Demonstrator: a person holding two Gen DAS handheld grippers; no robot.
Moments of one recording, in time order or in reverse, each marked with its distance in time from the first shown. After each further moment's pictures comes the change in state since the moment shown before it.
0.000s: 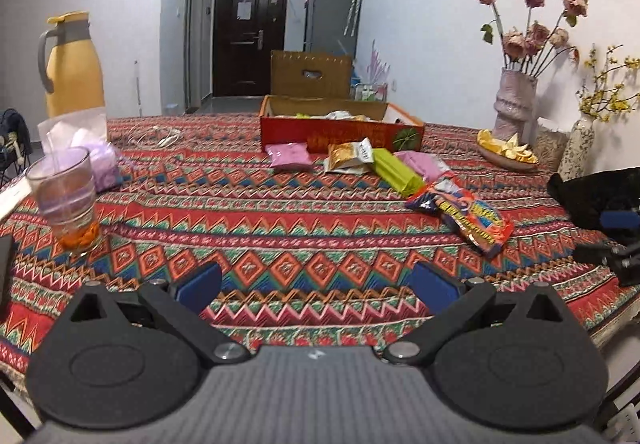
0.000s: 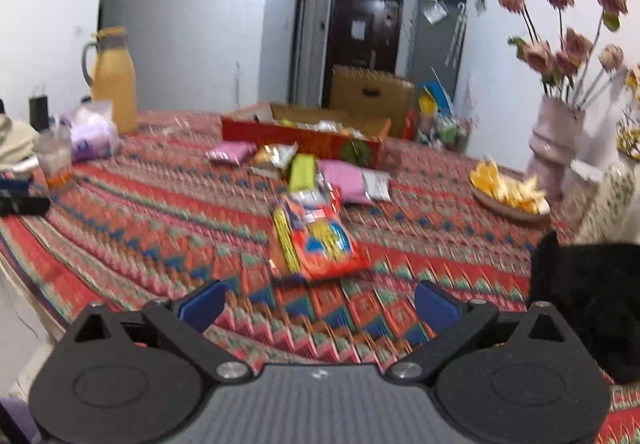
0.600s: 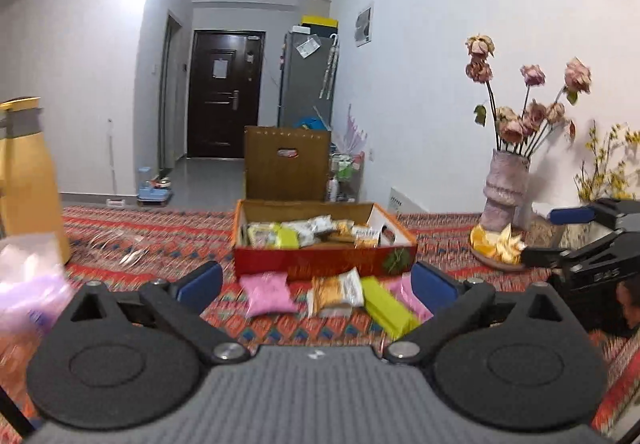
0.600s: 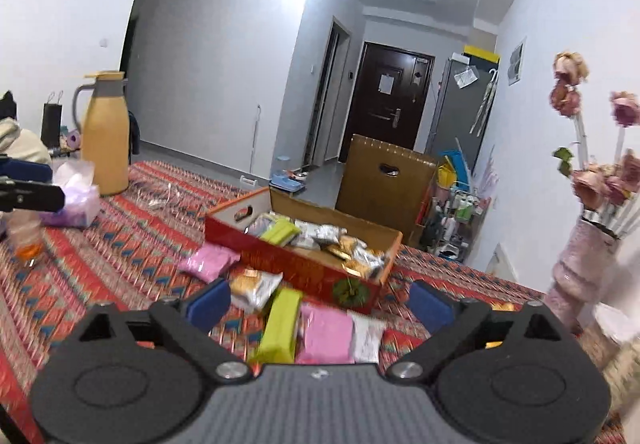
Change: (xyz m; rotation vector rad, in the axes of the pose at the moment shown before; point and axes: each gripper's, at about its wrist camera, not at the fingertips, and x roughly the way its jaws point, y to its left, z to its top) left arm 0.047 0.003 0.124 0.019 -0.187 -0.077; right arm 0.062 -0.020 0.156 -0.152 -0.158 0.023
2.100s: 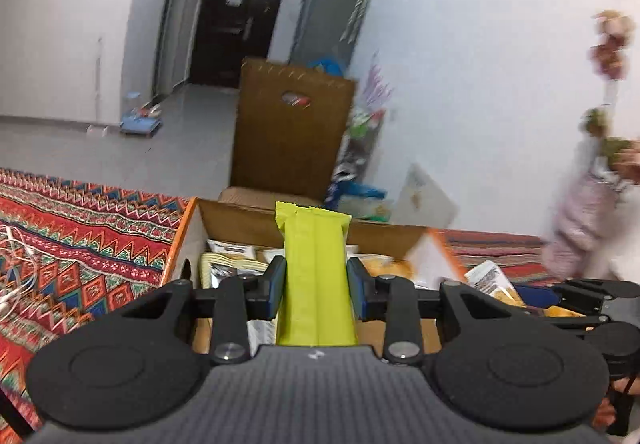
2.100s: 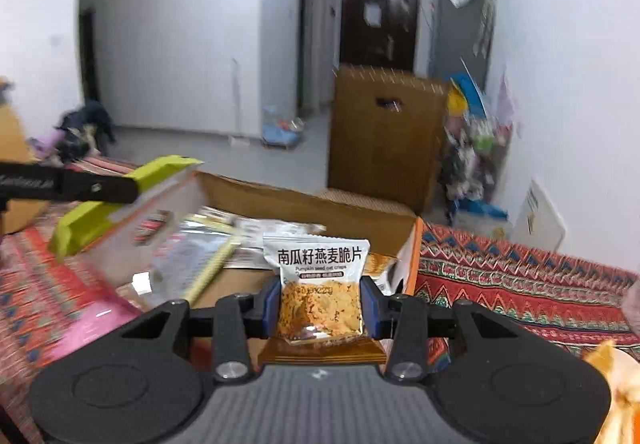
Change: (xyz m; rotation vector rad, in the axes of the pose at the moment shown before) left arm 0.363 0.045 0.086 -0.169 0.213 0.000; right arm 0.325 -0.082 0.054 0.183 0.223 0.042
